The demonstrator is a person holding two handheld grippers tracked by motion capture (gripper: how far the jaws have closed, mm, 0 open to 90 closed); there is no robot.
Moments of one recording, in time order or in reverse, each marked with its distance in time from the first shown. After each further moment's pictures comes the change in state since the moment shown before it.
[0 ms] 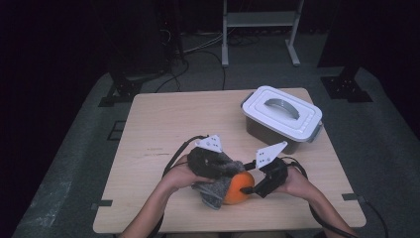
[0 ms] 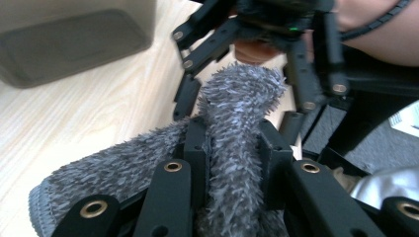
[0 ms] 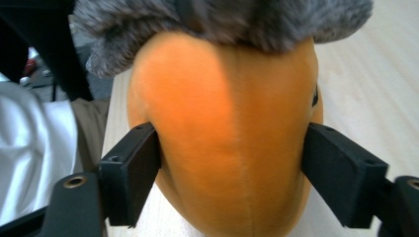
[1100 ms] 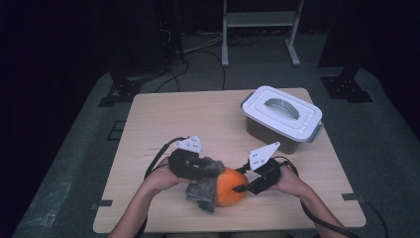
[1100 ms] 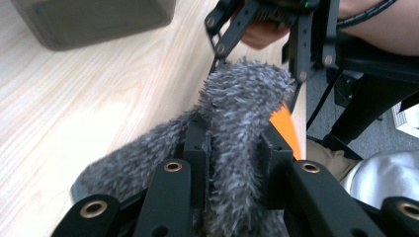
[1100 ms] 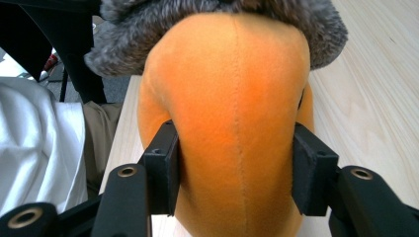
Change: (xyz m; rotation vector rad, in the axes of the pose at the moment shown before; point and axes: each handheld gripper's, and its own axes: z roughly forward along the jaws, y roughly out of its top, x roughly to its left) left arm 0.008 -0.033 -0.036 0.020 0.032 -0.055; right arm -0.003 0.005 0.016 -0.026 0.080 -0.083
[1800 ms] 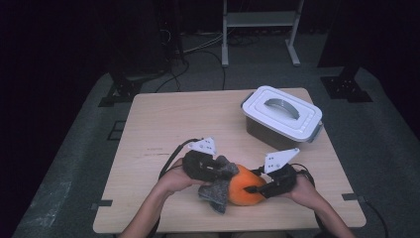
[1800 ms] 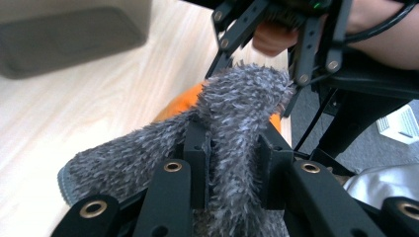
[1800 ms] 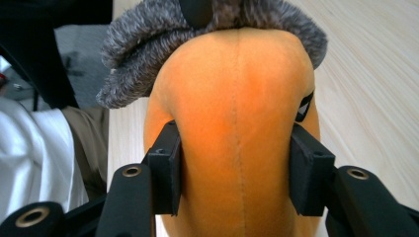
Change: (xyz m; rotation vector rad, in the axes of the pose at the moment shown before) left arm -0.010 0.019 0.017 -0.052 -0.046 0.041; right arm 0.025 -0.007 -0.028 0.002 -0.153 0.110
